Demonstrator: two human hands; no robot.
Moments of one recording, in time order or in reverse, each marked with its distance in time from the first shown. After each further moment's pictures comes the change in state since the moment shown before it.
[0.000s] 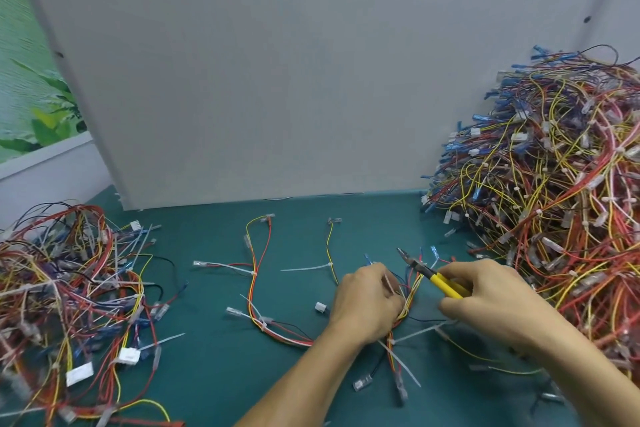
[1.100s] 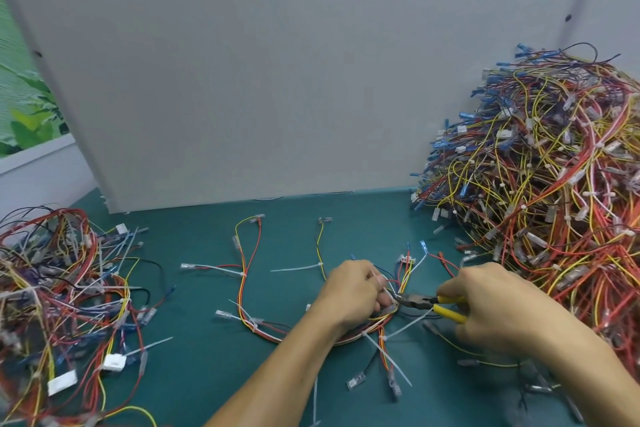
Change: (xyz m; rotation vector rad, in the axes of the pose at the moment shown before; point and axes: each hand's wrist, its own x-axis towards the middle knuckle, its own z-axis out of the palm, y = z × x) left_hand 0.007 0.000 -0.009 -0.305 -0.147 -0.079; right_hand -0.010 -0.001 -0.012 -0.486 -0.128 -0.112
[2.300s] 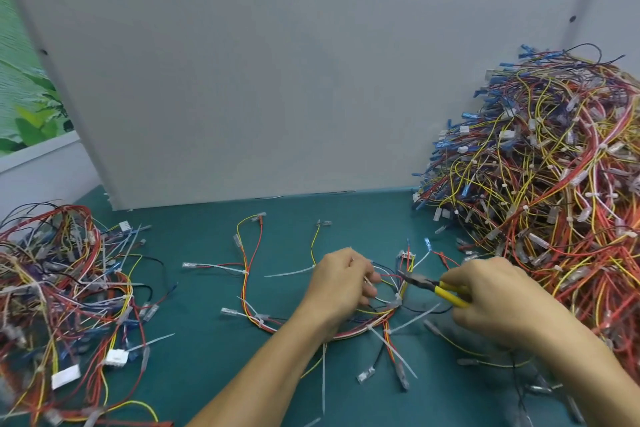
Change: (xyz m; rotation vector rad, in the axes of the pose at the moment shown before) left_hand -0.015 0.009 -0.012 -0.307 0.151 -0.017; right_hand 0.007 0.008 0.006 0.064 0.102 0.033
